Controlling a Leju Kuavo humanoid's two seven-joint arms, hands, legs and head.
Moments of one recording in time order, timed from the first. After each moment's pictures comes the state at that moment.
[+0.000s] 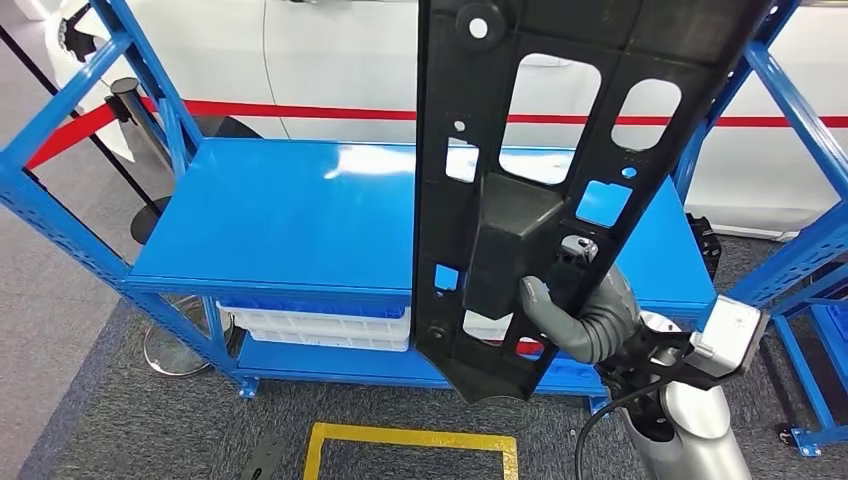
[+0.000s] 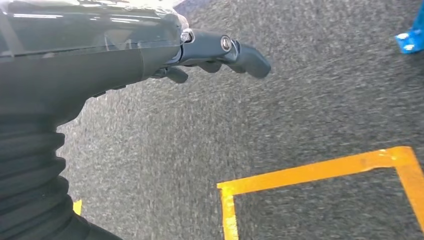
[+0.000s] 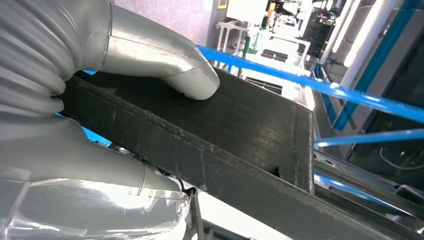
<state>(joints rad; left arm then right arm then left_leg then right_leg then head) -0.10 -0.20 0.95 -0.19 -1.34 0.30 -0.05 -0.40 -0.06 0.42 -1.64 -0.31 0.40 -0.40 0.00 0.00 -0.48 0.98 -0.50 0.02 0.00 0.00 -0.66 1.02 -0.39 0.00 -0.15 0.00</state>
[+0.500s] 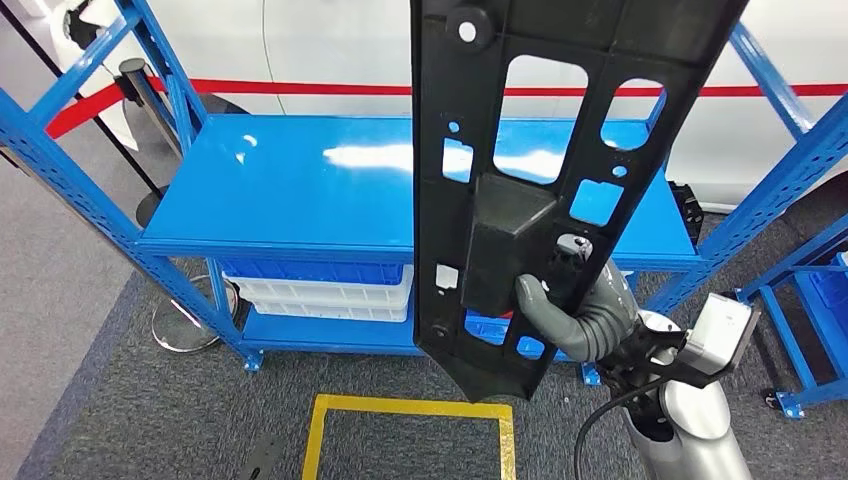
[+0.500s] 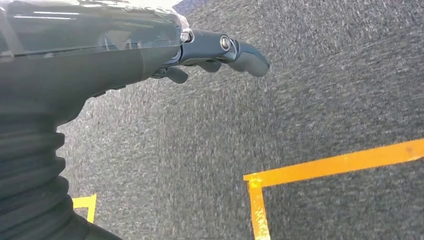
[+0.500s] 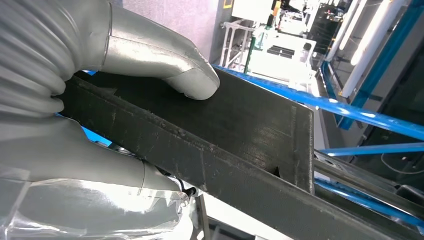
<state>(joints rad) -0.10 -0.21 0.95 -0.19 -1.34 0.30 -0.05 -0.40 -0.06 0.42 -1.65 -0.29 0.40 -0.38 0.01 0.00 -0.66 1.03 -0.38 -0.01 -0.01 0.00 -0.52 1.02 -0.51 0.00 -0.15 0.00</state>
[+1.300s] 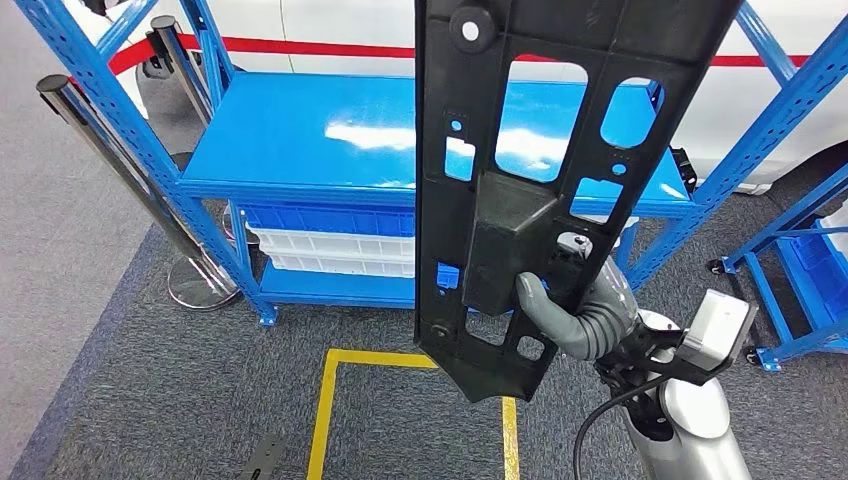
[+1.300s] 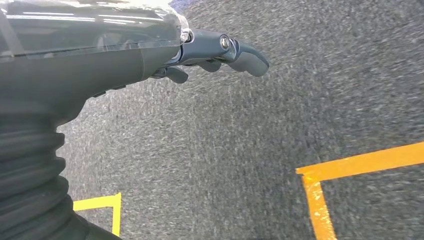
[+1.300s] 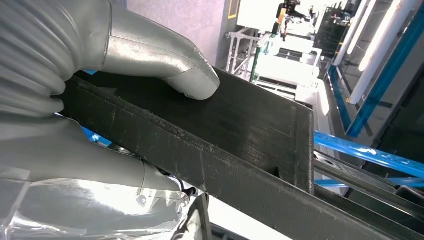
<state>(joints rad) -0.11 -0.21 0.95 -0.19 -1.35 0.29 -0.05 -0.40 -0.06 0.41 -1.64 -0.29 0.40 -0.38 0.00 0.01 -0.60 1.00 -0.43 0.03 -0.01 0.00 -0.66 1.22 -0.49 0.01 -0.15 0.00</state>
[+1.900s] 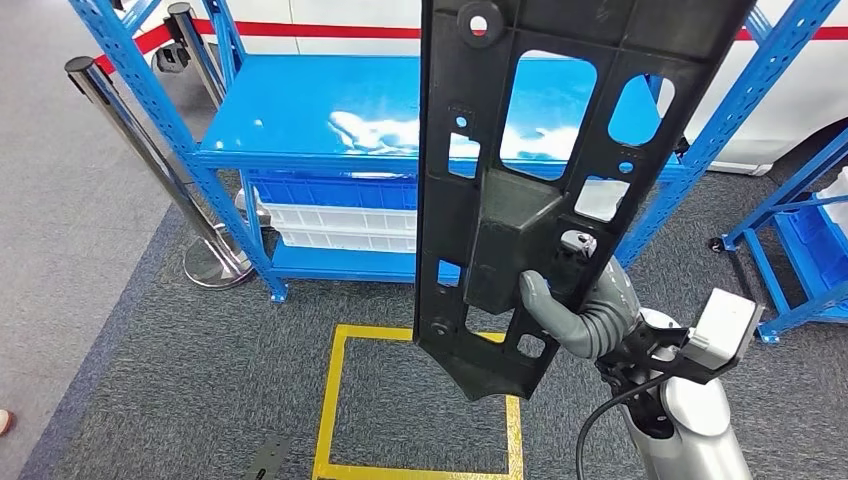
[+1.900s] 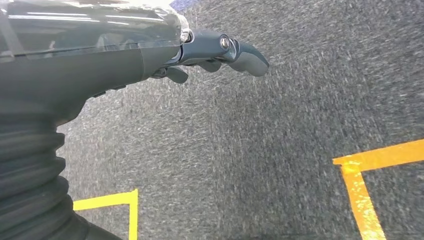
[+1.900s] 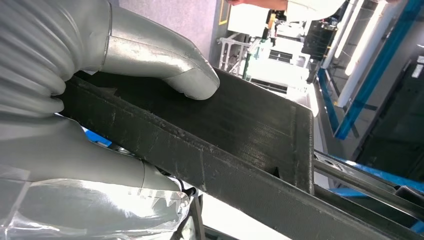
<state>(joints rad) -0.11 -0.21 0.95 -0.19 -1.36 0.28 -0.05 -0.41 -0.06 0.41 -1.63 -0.30 0.40 -0.39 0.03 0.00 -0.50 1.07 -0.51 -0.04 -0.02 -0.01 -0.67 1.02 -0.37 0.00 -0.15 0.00</state>
